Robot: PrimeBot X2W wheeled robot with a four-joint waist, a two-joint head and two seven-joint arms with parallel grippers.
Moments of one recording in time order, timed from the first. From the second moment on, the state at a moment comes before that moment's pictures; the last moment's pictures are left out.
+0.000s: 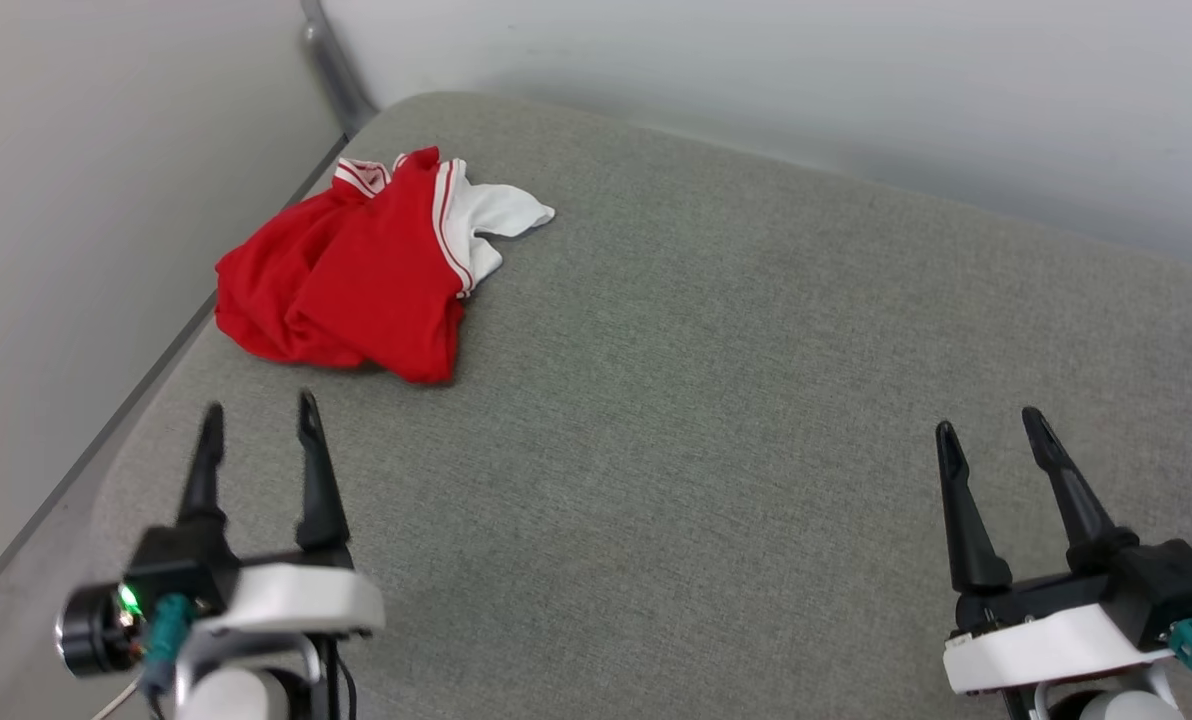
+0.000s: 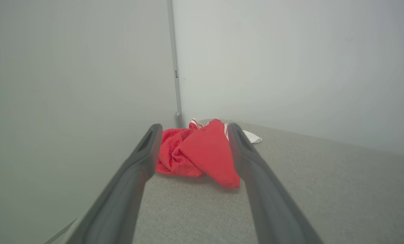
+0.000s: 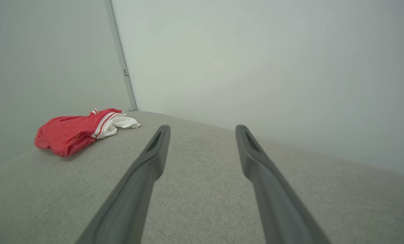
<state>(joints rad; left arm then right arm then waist) -0.06 0.05 0.00 0.02 -0.10 0.12 -0.26 -0.01 -0.05 0.00 -0.01 0.06 0.13 -0.26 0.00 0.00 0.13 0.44</state>
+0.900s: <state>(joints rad) -0.78 0.42 0.19 0.38 -0.26 -0.13 -0.21 -0.14 -0.05 -0.07 -0.20 -0.14 0.13 -0.26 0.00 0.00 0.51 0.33</state>
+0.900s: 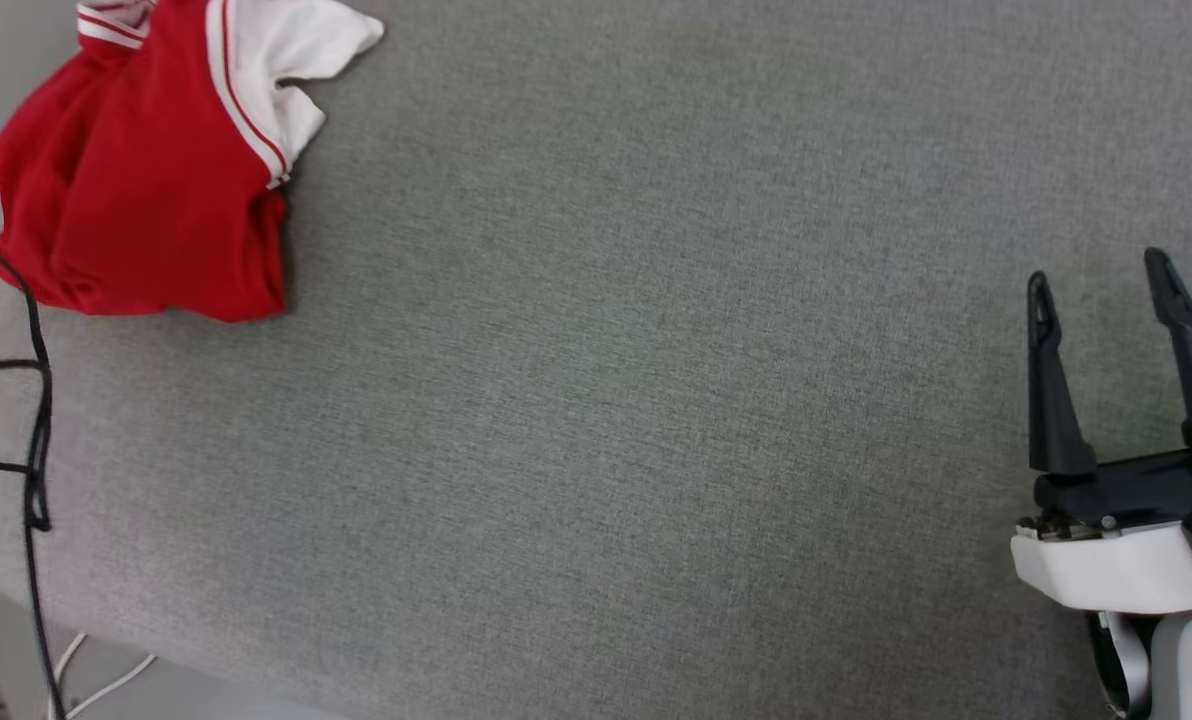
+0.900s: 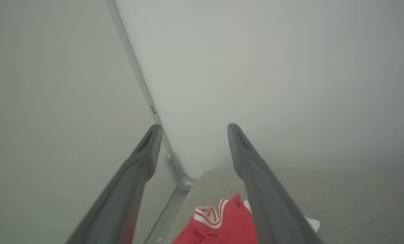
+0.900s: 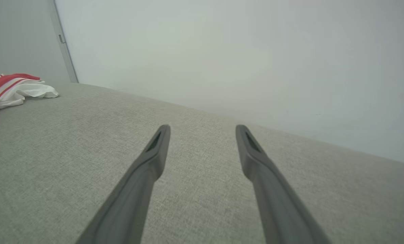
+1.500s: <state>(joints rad) -0.88 0.72 -0.29 0.61 -0.98 -0.13 0.59 -0.18 -0.08 -0.07 -0.31 -0.19 0.13 -0.26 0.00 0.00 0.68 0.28</state>
